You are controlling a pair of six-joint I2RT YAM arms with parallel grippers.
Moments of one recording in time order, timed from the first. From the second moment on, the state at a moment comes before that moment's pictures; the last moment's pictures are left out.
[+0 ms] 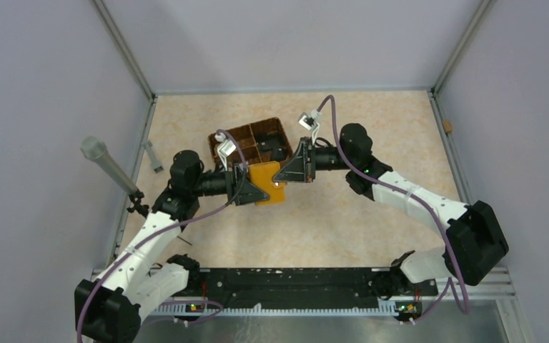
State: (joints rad) left arm -0.33 0.92 0.65 0.04 1.05 -0.60; right arm 0.66 1.36 0.94 0.40 -0.91 0.68
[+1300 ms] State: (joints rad) left arm -0.50 1.20 0.33 0.08 0.51 -0.90; right arm 1.02 1.62 0.93 -0.08 0.05 0.69
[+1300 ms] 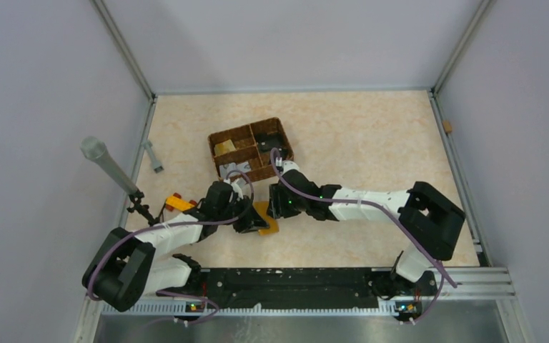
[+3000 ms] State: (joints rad) left arm -0.50 1.19 0.35 0.04 0.50 -0.89; right arm 1.06 1.73 1.05 -0.14 0.10 0.67
